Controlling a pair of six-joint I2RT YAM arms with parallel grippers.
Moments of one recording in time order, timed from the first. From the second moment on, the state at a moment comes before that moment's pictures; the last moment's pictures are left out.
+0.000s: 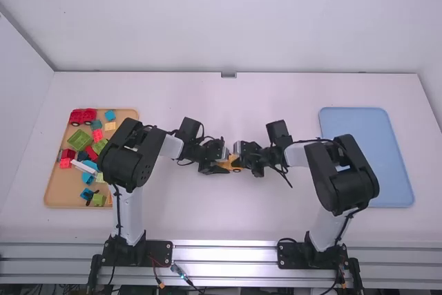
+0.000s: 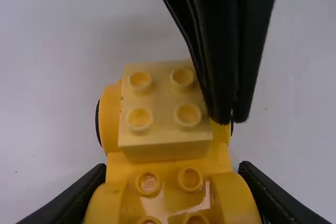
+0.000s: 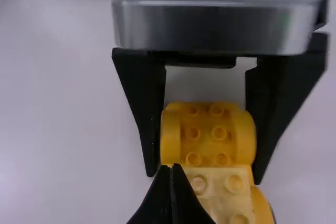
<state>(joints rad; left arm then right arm) -0.31 2.07 0.89 0.06 0.94 1.11 0.30 1.88 0.74 -0.01 -0.98 -1.08</state>
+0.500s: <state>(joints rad) -0.31 2.07 0.89 0.06 0.94 1.11 0.24 1.88 0.74 0.00 -1.06 -1.13</state>
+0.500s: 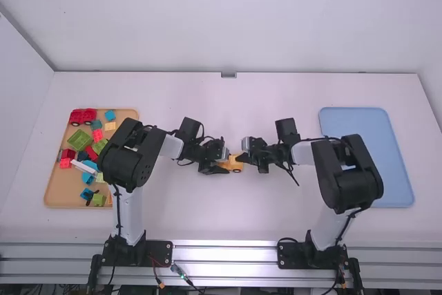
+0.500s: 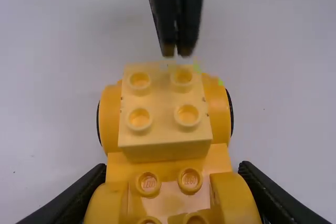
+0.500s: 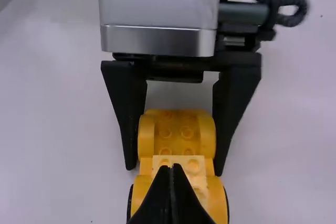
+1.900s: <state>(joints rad) -0.31 2.07 0.89 0.08 0.93 1.09 0.22 1.94 0.77 0.02 -1.03 -1.04</state>
